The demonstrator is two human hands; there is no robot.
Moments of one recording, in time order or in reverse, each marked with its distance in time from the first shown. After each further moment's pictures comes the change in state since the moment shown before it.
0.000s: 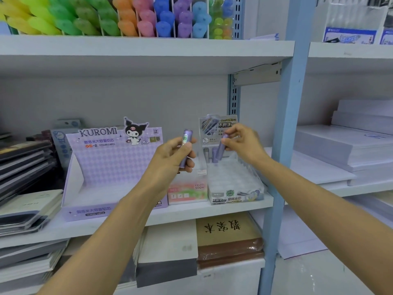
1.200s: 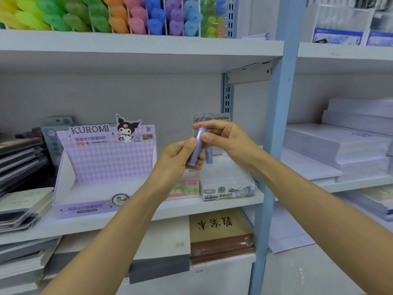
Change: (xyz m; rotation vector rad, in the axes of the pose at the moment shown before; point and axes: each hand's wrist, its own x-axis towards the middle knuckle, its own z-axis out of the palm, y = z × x) left_hand -0.010 0.008 0.029 0.071 -0.016 0.021; right_hand -0.033 -0.050 -0.001 0.439 -0.426 -0.155
